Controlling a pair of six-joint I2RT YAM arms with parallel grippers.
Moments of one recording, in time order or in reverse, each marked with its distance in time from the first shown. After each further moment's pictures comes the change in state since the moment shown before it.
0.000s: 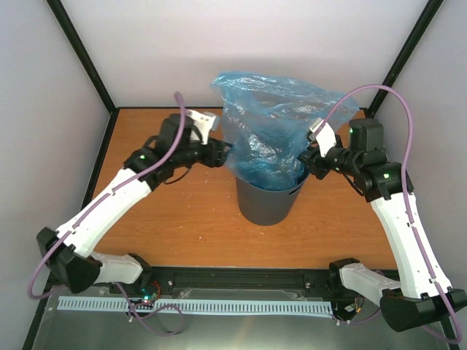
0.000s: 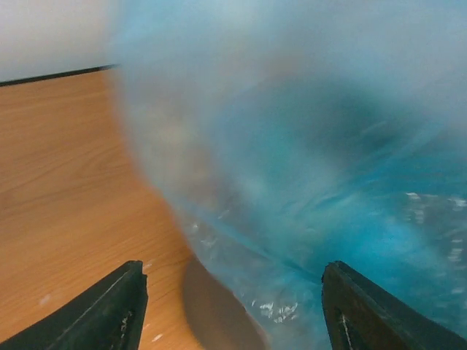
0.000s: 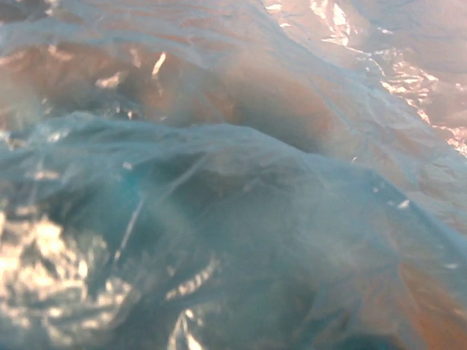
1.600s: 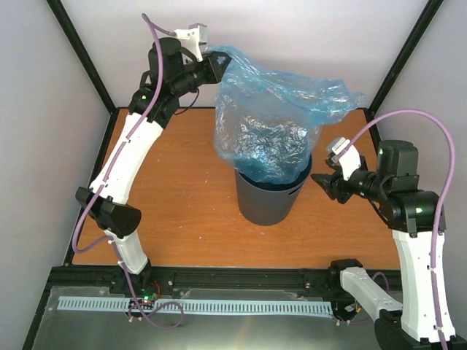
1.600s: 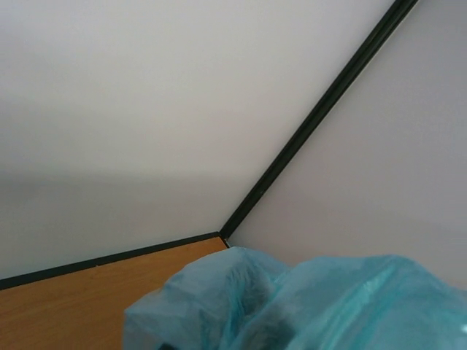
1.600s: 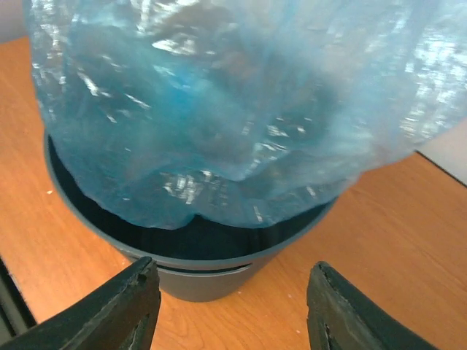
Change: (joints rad) left arm 0.150 0.529 0.851 0.135 0.151 -0.227; right arm -0.139 -0.175 0.094 -0.319 -0.039 -0.069
